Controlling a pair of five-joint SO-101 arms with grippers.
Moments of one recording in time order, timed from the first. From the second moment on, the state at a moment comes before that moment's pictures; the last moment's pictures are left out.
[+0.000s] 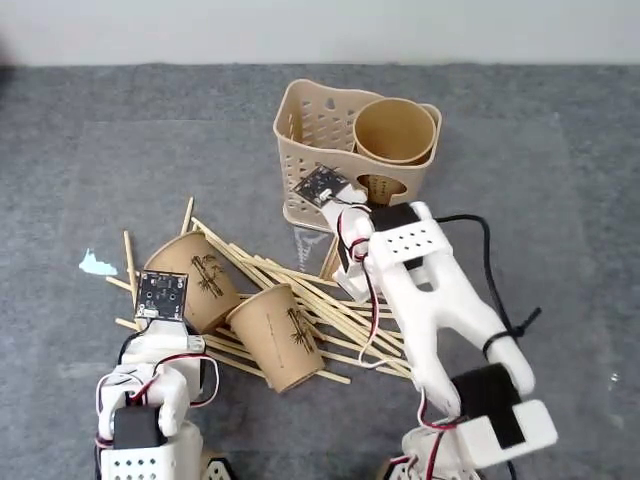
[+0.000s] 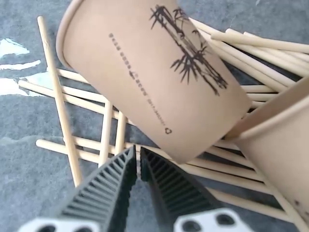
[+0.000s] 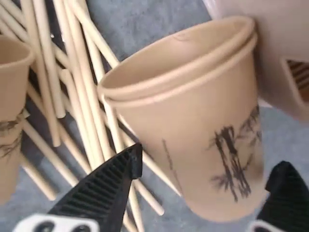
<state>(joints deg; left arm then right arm) -8.3 -102.7 96.9 71.0 0.3 -21.1 -0.8 23.5 67.4 25.3</state>
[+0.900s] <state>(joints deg) -8.3 -102.7 96.9 71.0 0.3 -22.8 7.1 15.8 70.2 27.1</state>
